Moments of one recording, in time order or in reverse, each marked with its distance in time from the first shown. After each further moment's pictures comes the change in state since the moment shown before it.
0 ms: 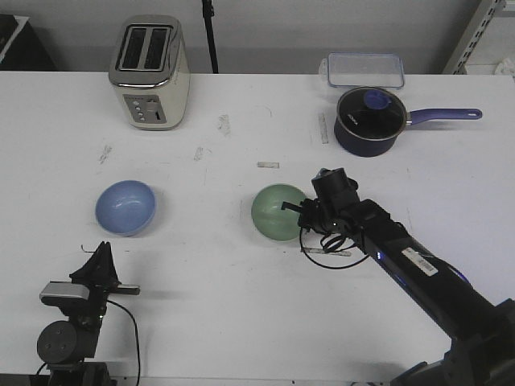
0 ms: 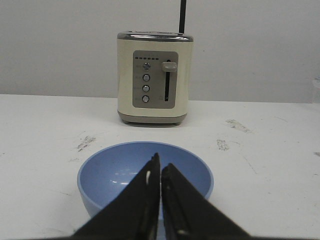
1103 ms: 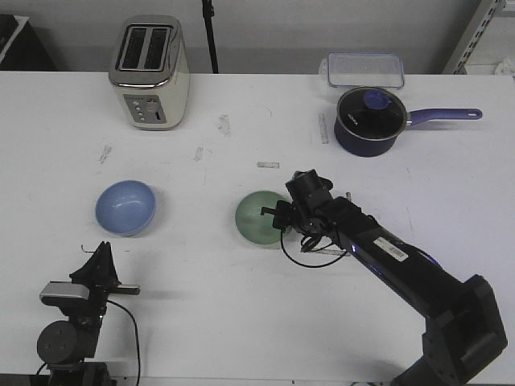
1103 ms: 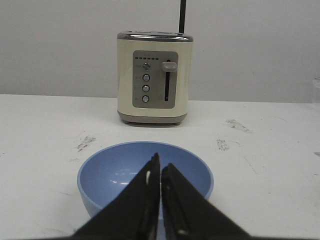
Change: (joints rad) left arm 0.000 0.000 0.000 0.000 0.000 0.000; right arm 0.095 0.120 0.067 0.016 0.024 -0.015
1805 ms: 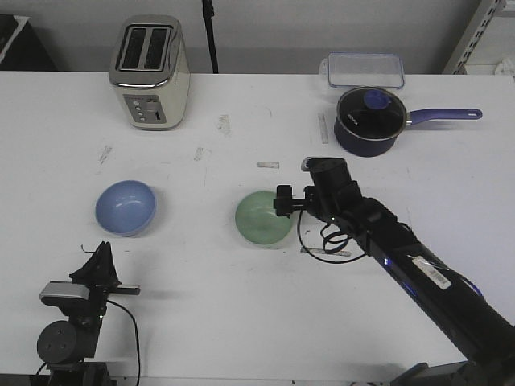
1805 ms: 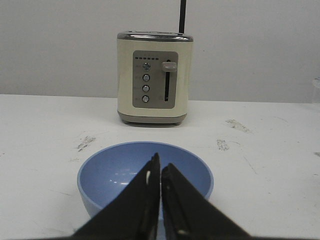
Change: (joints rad) left arm 0.000 0.000 0.000 0.000 0.000 0.000; right arm -0.075 -0.185 0.002 0.062 0.003 -0.303
